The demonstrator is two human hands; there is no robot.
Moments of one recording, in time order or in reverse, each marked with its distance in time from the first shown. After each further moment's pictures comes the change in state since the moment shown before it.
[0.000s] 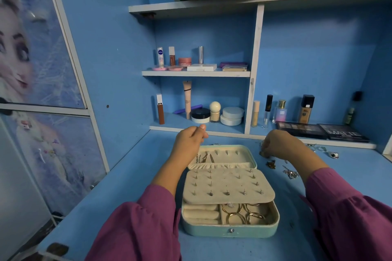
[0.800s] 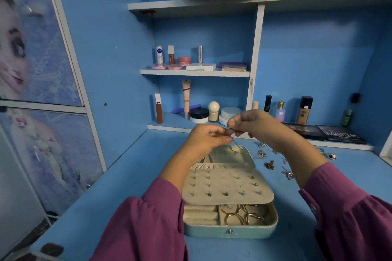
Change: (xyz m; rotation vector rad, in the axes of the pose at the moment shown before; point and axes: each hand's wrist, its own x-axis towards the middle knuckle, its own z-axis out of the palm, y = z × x) left_hand -0.003 0.027 0.018 -0.238 -0.310 0.023; right_hand -0.045 -0.058 -0.037 0.791 -0.060 -0.385
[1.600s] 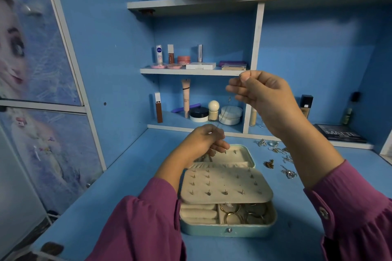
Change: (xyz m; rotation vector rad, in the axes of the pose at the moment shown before) left_hand -0.005 0.001 -0.007 0.008 -0.073 -0.147; right_hand -0.023 -0.056 -0.002 0.581 0.270 -0.302
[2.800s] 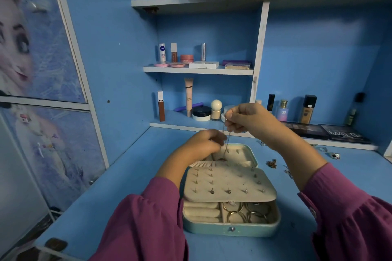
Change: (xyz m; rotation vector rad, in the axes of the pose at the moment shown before) left_hand 0.006 -0.010 -0.006 0.332 -0.035 0.017; right_hand 0.005 0.048 -0.006 -0.488 -0.219 0.246
